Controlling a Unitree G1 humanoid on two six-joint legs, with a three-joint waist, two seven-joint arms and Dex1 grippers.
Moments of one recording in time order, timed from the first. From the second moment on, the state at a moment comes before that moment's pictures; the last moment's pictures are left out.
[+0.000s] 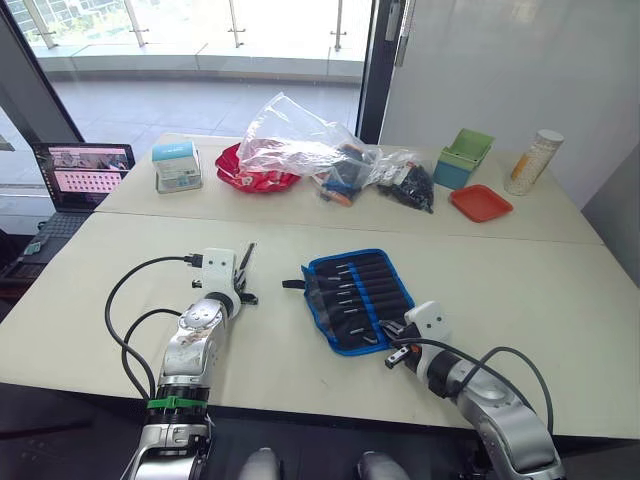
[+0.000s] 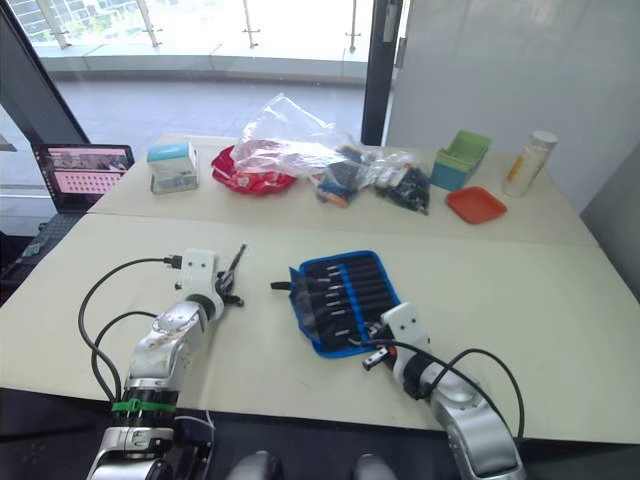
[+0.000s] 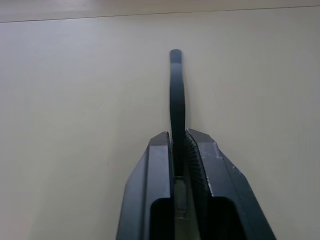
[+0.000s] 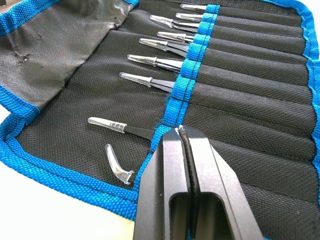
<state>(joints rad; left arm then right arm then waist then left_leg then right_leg) -0.39 0.19 0.11 0.13 -0.10 0.50 -0.12 0.04 -0.35 0.10 -0.40 0.21 0.54 0.43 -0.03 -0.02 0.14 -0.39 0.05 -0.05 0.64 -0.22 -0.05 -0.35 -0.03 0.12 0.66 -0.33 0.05</state>
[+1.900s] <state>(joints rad) -0.83 0.67 -0.56 -0.21 -0.32 1.04 -0.93 0.09 -0.33 0.11 -0.44 0.21 0.52 0.39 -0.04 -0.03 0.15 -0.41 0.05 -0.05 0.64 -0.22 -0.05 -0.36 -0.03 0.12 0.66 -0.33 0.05</state>
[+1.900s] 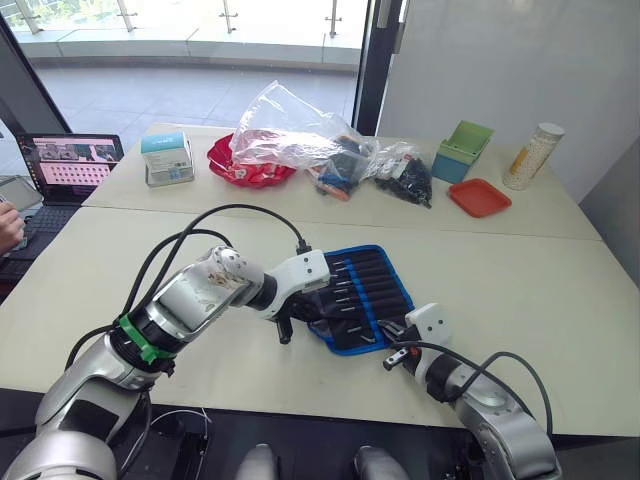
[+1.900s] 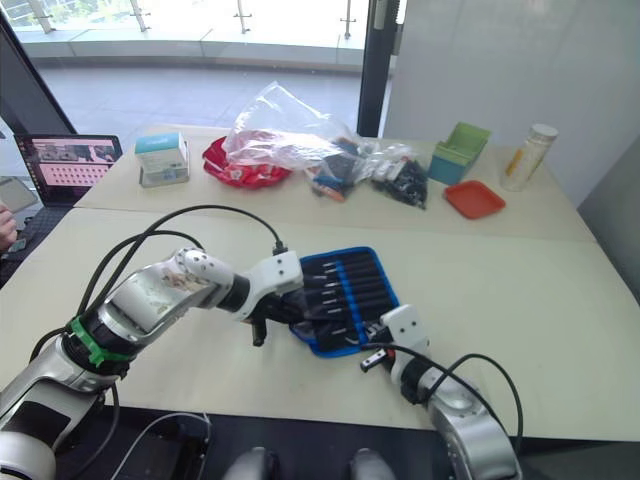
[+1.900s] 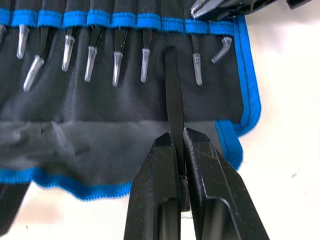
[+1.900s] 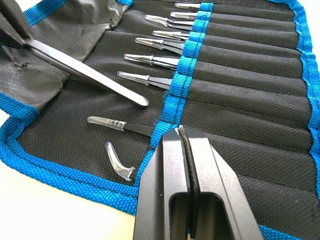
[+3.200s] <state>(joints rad) -0.80 0.33 -0.55 0.12 -0.11 0.70 -0.93 0.10 -0.33 0.10 -0.49 0.21 0.57 0.36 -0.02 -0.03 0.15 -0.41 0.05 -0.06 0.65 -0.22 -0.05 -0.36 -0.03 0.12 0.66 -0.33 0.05</state>
